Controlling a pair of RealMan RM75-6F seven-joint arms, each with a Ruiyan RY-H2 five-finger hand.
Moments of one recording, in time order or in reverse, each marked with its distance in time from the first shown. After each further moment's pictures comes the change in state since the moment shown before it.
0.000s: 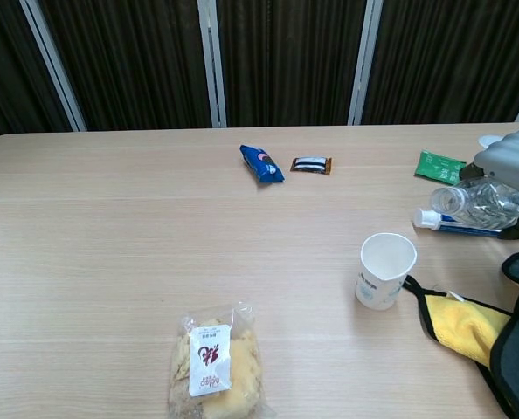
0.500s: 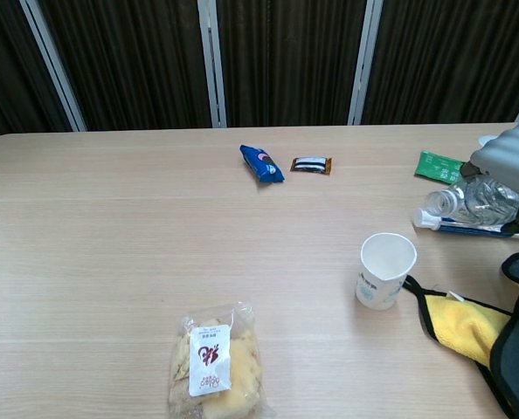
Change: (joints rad) left arm -0.002 0.000 -0.002 0.000 -0.010 -0.006 0.001; right arm 0.008 -0.041 0.015 -0.003 0.078 0.044 -0.192
